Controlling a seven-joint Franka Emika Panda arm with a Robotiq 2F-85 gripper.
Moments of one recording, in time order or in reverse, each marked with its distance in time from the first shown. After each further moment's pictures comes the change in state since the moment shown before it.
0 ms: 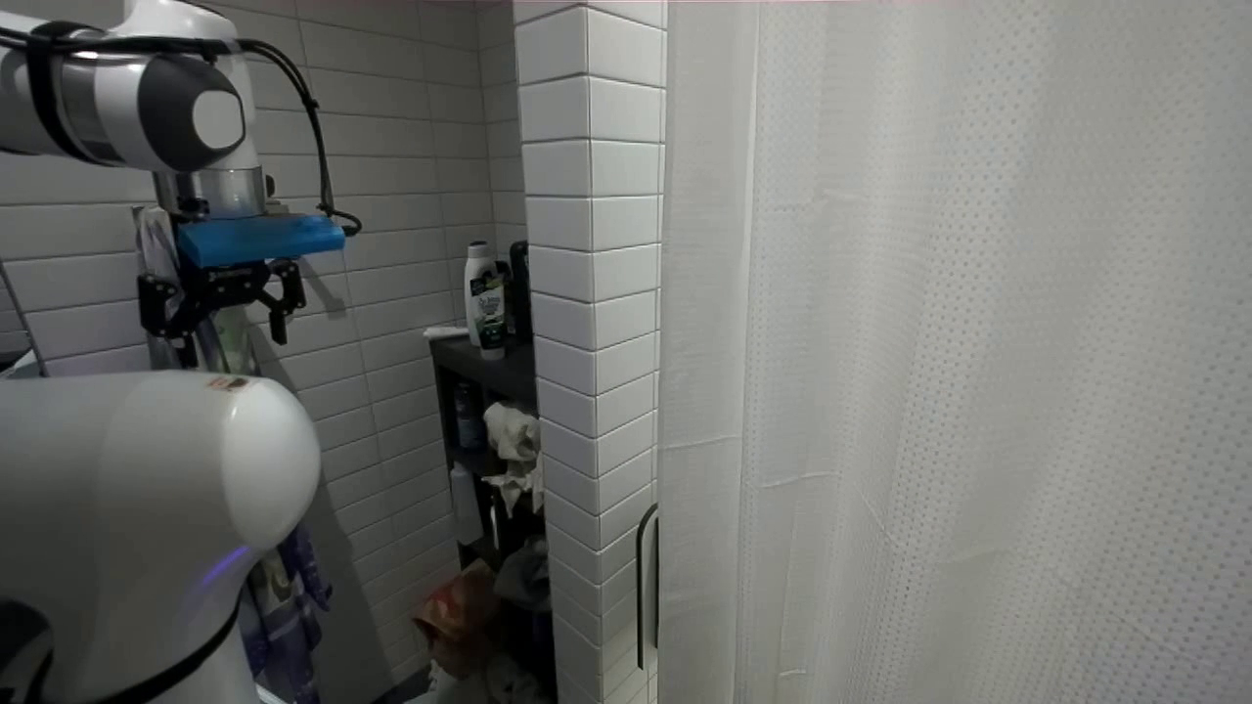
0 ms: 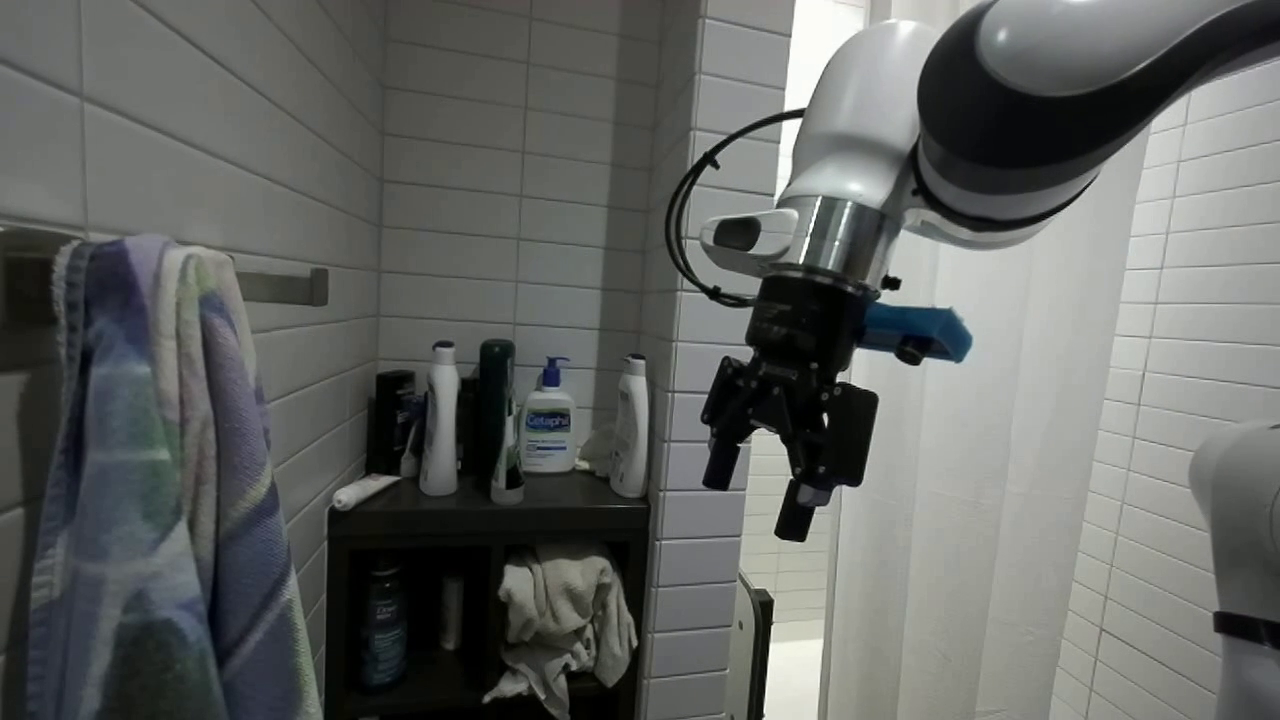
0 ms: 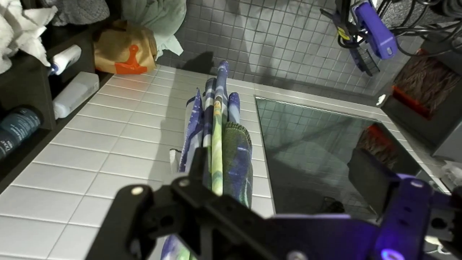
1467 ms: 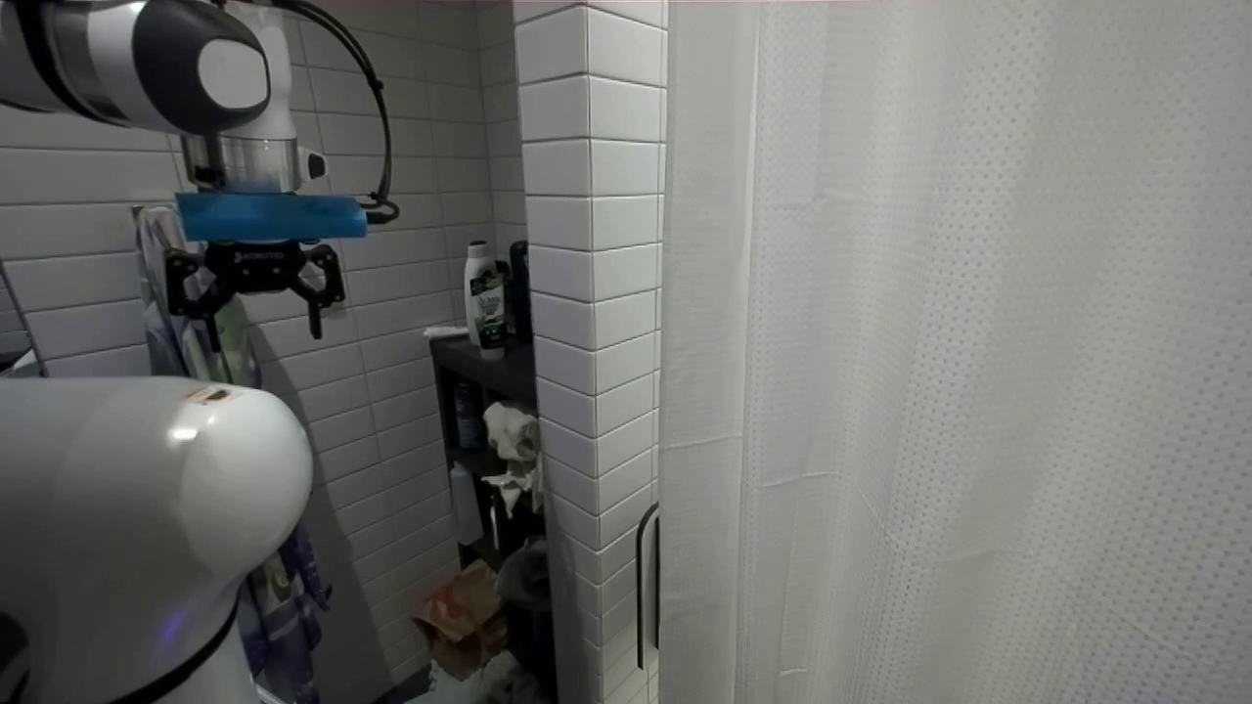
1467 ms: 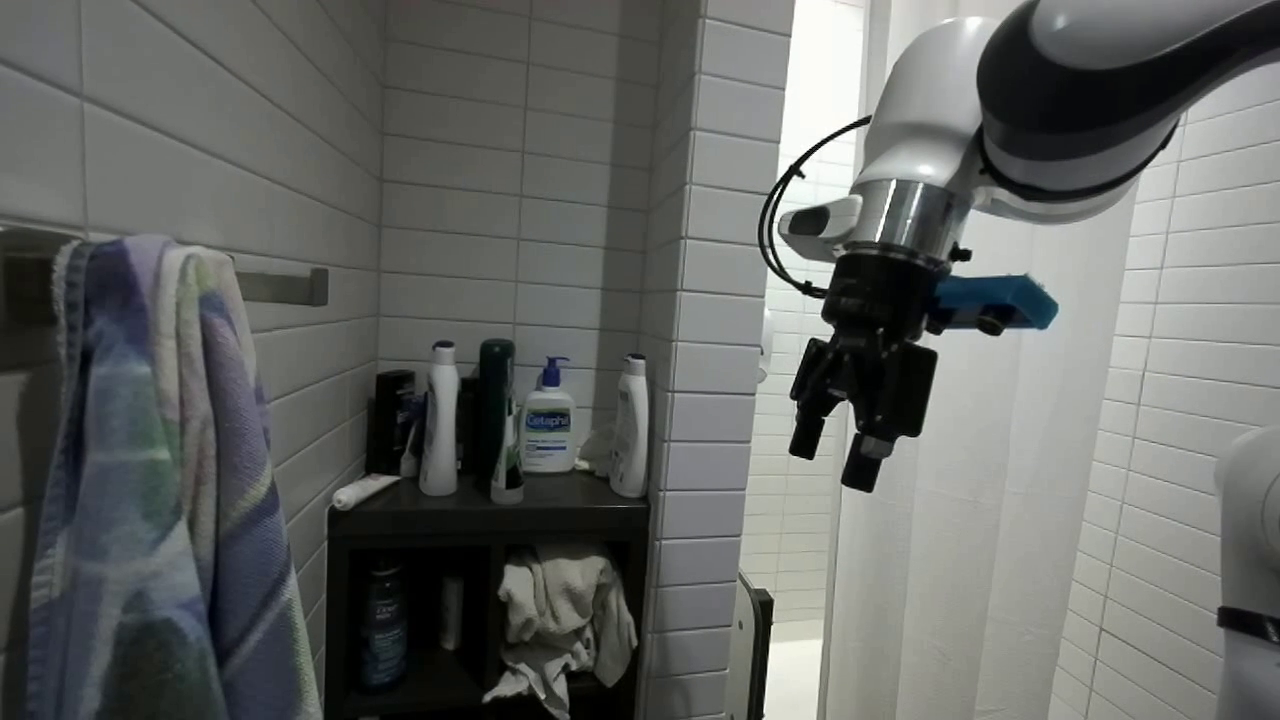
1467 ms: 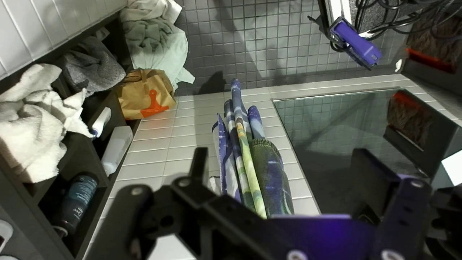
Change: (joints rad) arm -0.164 -0.210 -0.024 -0.051 -0.004 -0.187 0.147
